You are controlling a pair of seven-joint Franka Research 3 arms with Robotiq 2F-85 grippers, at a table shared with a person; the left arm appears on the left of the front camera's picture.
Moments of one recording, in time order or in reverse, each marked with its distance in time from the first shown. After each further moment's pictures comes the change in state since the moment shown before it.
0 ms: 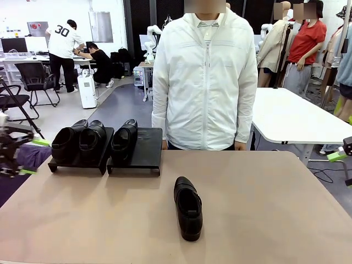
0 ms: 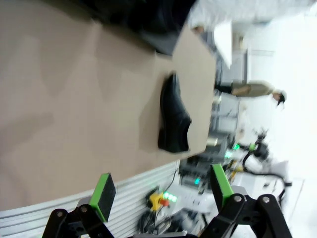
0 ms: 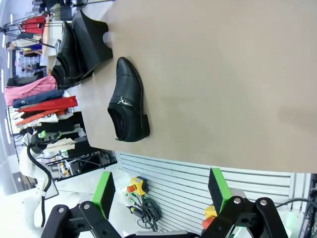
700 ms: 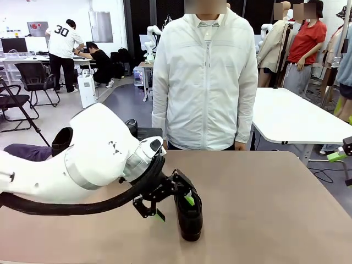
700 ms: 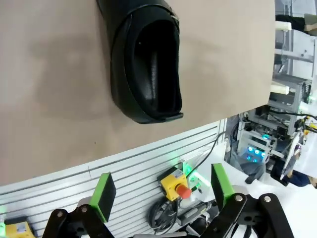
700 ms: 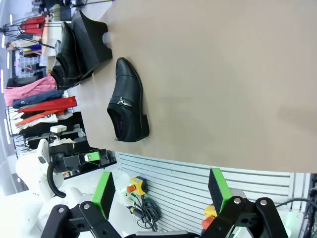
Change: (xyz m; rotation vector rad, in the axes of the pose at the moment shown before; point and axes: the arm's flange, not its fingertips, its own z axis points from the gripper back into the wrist) left arm -0.166 -0.140 -0.309 0.356 0.235 -0.163; right arm 0.001 0.000 0.000 -0.003 0.001 -0.001
